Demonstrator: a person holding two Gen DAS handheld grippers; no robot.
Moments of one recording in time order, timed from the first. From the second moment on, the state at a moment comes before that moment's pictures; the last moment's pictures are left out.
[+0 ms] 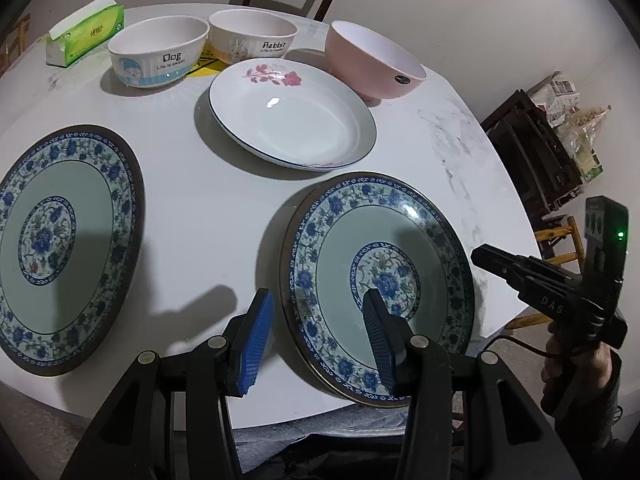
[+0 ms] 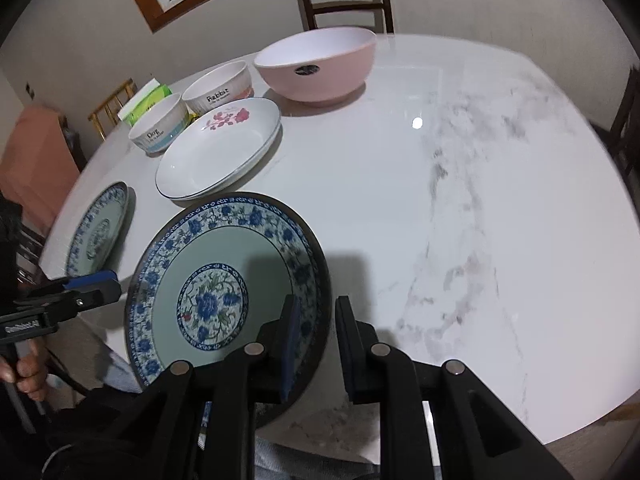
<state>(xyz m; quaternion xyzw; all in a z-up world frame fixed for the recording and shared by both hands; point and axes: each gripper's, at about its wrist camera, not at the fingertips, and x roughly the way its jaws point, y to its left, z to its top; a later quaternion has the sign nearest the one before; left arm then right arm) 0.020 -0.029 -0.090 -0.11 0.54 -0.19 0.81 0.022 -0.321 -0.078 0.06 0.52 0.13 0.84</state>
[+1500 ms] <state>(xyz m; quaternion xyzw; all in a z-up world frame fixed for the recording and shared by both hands) 0.029 -0.023 -0.124 -0.13 0.57 -0.19 0.79 0.032 -0.329 -0.120 0.16 0.54 0.19 0.80</state>
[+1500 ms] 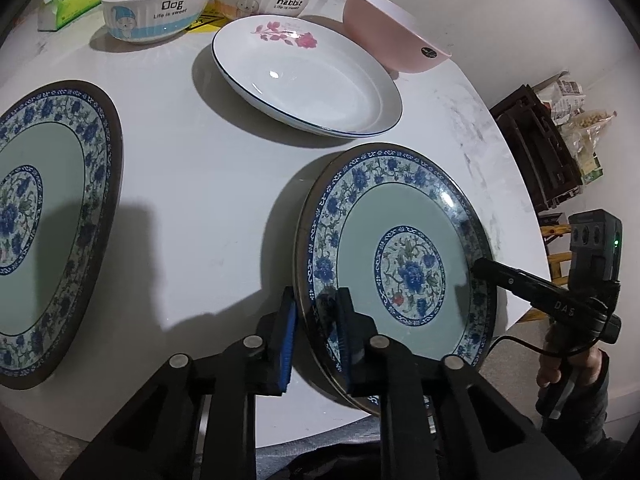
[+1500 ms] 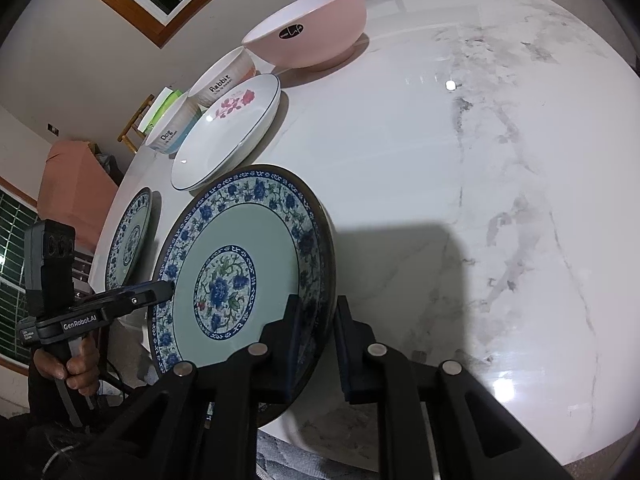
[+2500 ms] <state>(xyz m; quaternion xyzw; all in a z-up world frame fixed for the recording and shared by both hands) 0.026 0.029 -0.084 -0.14 0.53 -0.15 0.82 0.046 -0.268 -0.081 0.13 0.52 0.21 0.82</state>
